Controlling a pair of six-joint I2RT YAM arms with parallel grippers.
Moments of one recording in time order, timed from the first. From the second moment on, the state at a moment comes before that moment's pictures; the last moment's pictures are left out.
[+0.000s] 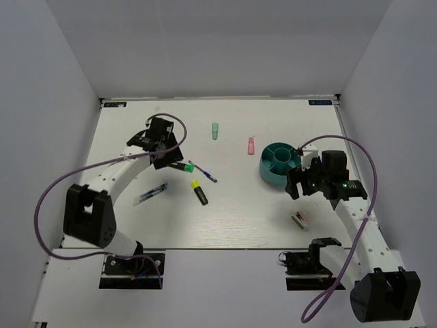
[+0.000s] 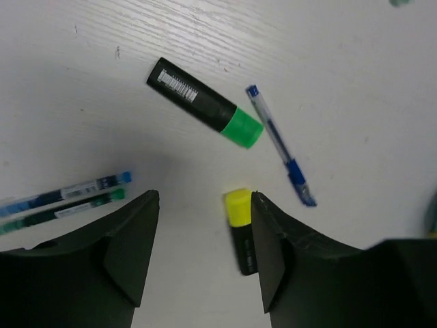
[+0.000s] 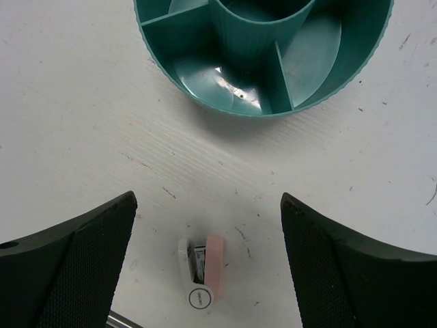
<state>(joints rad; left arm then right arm) -0.34 1.44 1.09 -0.60 -0.12 -0.55 0.10 0.90 0.70 -0.64 -0.34 -0.30</state>
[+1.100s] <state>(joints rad) -0.27 1.99 1.42 -0.90 -0.29 -1.54 0.10 0.86 0.70 -0.64 -0.22 -0.29</state>
